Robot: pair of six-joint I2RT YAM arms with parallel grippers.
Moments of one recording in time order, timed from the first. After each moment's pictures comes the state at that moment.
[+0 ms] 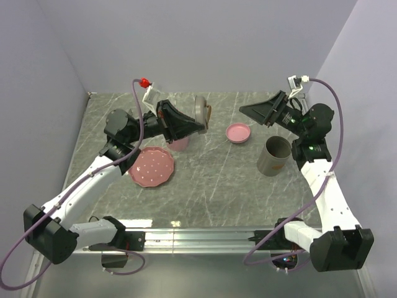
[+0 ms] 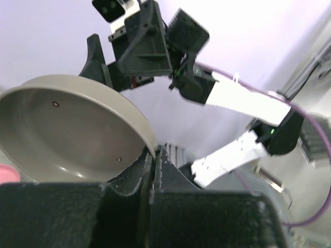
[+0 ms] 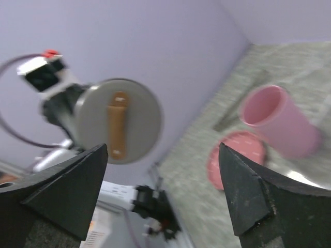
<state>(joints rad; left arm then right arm) -0.55 1.16 1.06 0.52 0.83 -0.70 0.03 1.07 1.02 0.26 -0.93 0.97</state>
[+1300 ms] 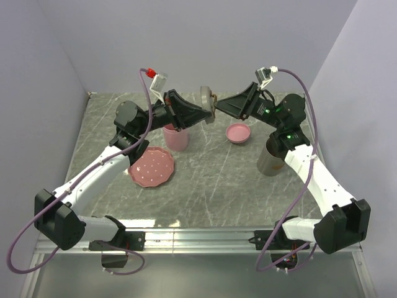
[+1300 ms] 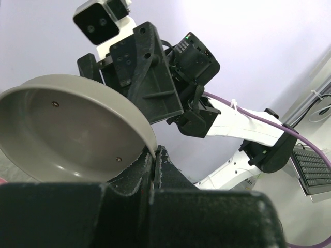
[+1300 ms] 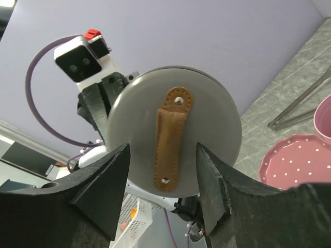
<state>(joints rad) -0.57 1.30 1.15 0.60 0.73 -0.82 0.31 1.25 1.13 0.43 -0.81 1.17</state>
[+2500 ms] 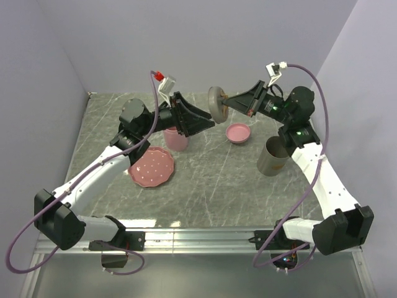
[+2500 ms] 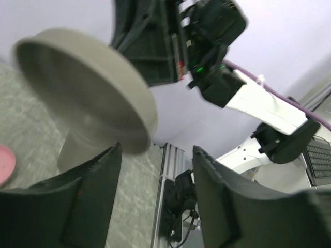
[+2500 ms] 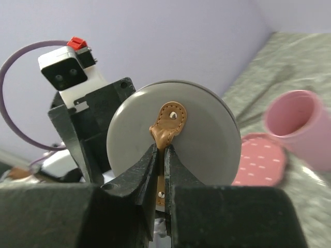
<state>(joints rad) -0.59 1.30 1.17 0.46 0.74 -0.75 0.25 1.24 1.21 0.25 -0.83 1.00</state>
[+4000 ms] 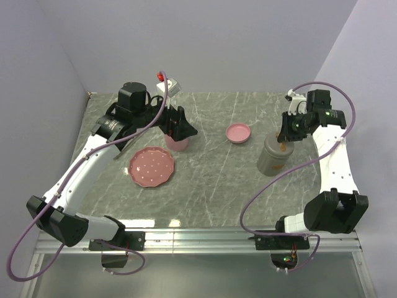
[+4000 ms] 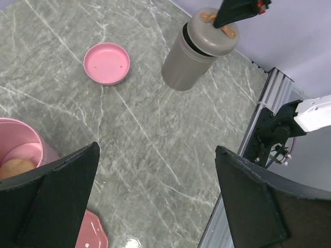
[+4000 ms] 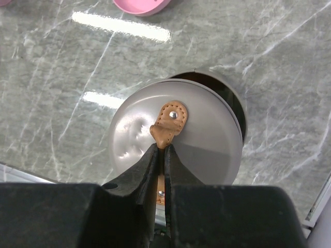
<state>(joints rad) -0.49 1.33 1.48 -0.53 0.61 -0.10 -0.14 1.40 1.47 -1.10 -0.35 -0.20</state>
